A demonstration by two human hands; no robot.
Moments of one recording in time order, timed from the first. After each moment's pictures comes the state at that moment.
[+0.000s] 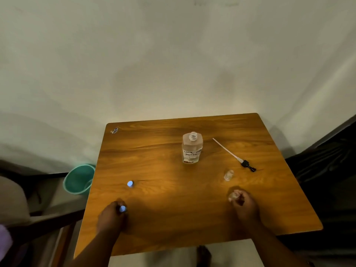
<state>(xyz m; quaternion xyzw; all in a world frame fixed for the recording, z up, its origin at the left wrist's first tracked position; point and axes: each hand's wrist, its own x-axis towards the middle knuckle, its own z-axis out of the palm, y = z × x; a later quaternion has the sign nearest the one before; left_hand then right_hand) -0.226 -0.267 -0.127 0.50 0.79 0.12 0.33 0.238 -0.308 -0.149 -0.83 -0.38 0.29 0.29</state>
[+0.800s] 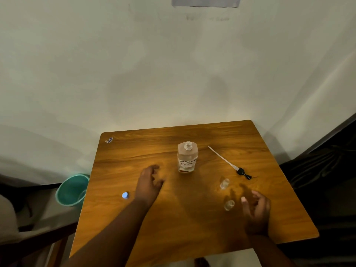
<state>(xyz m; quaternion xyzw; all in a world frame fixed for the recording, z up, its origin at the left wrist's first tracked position) -0.087 -0.175 -0.047 0.64 0.64 0.24 0.34 0.234 -0.312 -0.081 -0.81 -0.34 0.13 0.46</state>
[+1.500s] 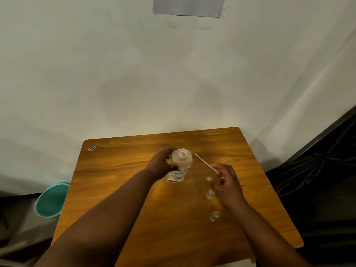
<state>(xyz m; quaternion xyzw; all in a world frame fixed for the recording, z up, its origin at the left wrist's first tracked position) 0.014 -0.079 -0.011 0.70 0.53 0.19 0.43 0.235 -0.226 0.015 -0.71 -0.53 0.27 0.37</state>
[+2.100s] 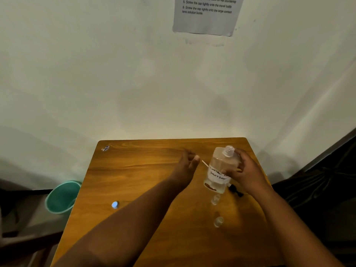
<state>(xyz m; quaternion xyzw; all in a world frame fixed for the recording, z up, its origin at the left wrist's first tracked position) 0.051 -0.141 0.032 0.62 0.46 0.32 0.55 0.274 -0.197 0.075 -0.66 -0.53 0.36 0.40</state>
